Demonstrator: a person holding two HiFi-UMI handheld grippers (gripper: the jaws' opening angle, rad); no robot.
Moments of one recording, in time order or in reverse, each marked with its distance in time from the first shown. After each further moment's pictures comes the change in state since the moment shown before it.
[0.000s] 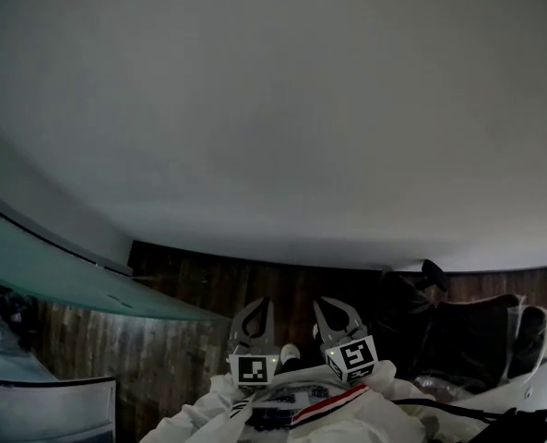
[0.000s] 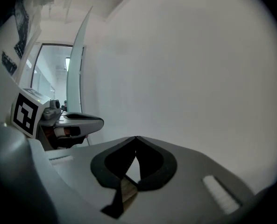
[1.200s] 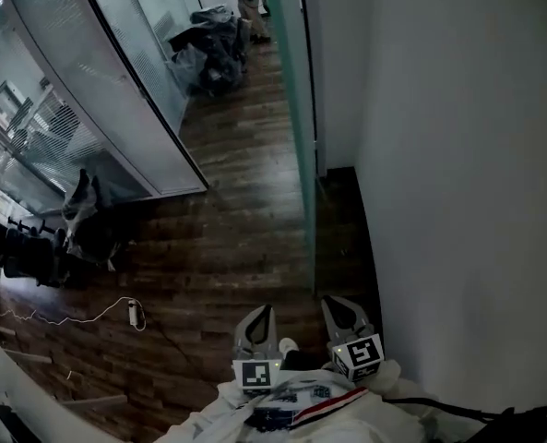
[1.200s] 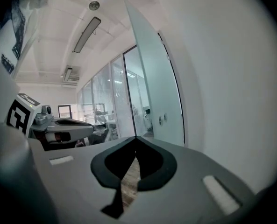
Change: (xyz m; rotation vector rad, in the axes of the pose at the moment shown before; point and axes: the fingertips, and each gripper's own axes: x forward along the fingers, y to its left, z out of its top) left arm -0.235 0.107 -0.072 -0.299 0.269 1.367; right arm 0.124 0.271 -0.004 -0.242 0.175 1.298
